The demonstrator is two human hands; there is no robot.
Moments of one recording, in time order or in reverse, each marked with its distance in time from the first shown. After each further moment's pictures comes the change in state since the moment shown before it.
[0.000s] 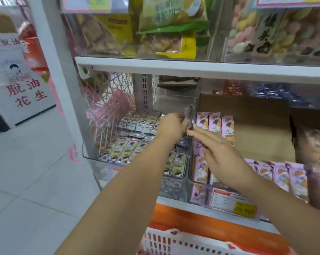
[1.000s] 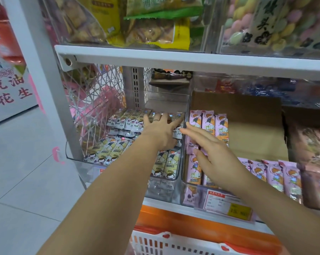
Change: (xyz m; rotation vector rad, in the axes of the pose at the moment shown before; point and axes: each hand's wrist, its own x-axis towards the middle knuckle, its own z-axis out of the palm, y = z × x) left_hand 0.002 -0.021 0.004 0.762 -0.192 0.218; right_hand -0.002 -0.001 0.000 0.039 -0.018 -0.010
